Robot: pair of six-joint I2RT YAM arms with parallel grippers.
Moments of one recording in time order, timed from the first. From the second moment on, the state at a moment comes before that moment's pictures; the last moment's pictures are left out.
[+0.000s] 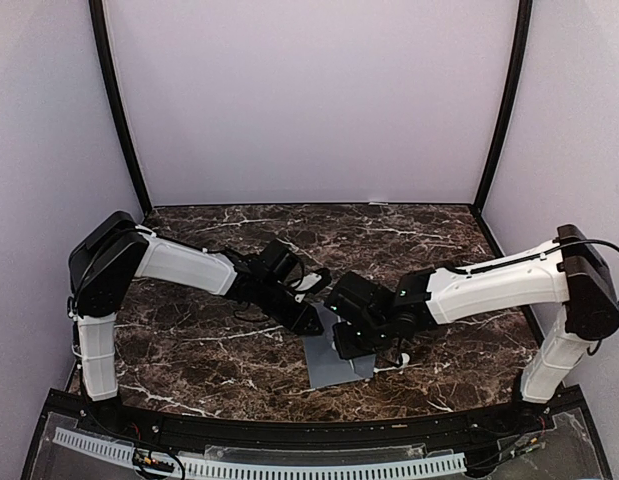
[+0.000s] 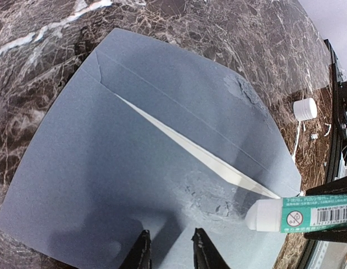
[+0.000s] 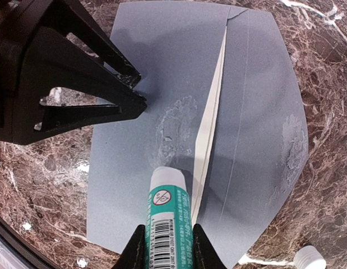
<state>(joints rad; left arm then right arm) -0.84 2.02 1.22 -0.20 0.44 -0.18 1.16 1.68 1.07 -0.53 0.19 0.82</state>
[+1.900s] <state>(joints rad) -0.83 2.02 1.23 -0.20 0.46 -0.18 1.15 1.85 1.18 -0.52 0.32 0.82</state>
